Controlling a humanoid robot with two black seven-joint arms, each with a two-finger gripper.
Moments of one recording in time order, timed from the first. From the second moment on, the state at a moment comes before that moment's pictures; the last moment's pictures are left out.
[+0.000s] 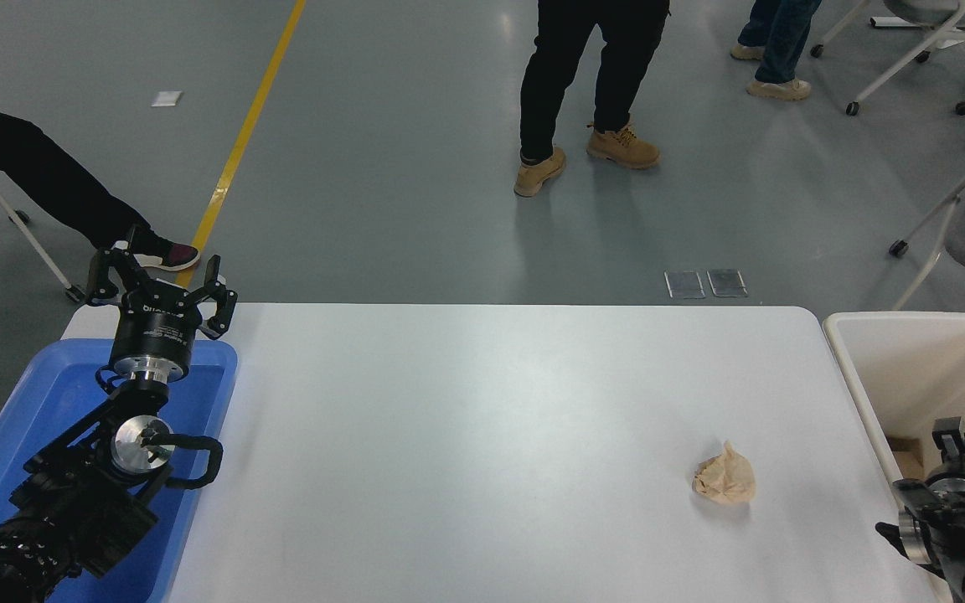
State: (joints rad) left arm -0.62 0.21 -0.90 -0.40 -0.07 -0.54 -0.56; right arm 0.54 -0.20 -0.33 -0.04 0.20 -0.39 -0.04
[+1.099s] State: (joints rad) left arm -0.62 0.21 -0.90 -0.40 -0.07 -0.54 -0.56; right arm 0.53 -0.23 -0.33 -0.04 0.20 -0.39 -0.04
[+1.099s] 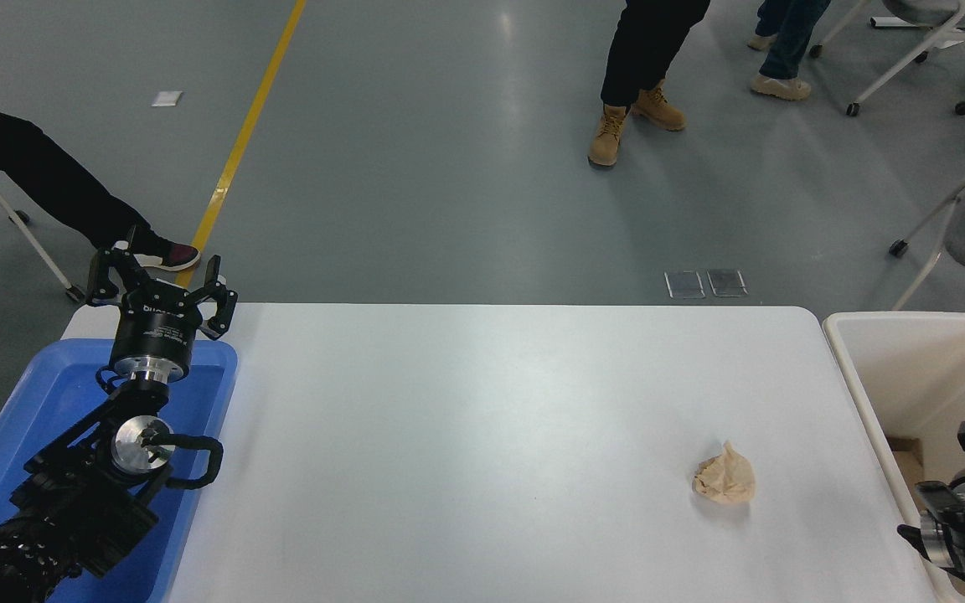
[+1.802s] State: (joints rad) left arm -0.62 0.21 -0.90 -0.40 -0.07 -0.54 -0.56; right arm 0.66 -0.26 -0.48 -0.03 0.19 -0.38 -0.04
